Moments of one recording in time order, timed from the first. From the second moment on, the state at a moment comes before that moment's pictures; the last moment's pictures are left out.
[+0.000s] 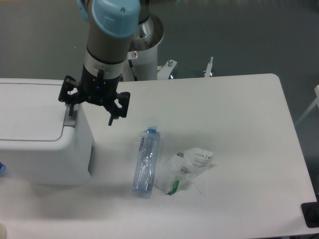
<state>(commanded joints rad) 2.25 -1.71 -1.47 -1.43 1.22 0.34</state>
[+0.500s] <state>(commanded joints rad) 2.25 -1.72 -1.46 -1.43 1.22 0.34</state>
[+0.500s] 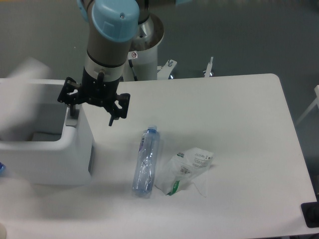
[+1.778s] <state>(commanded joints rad) 2.65 -1.87 -1.52 -1.20 1.51 0.80</state>
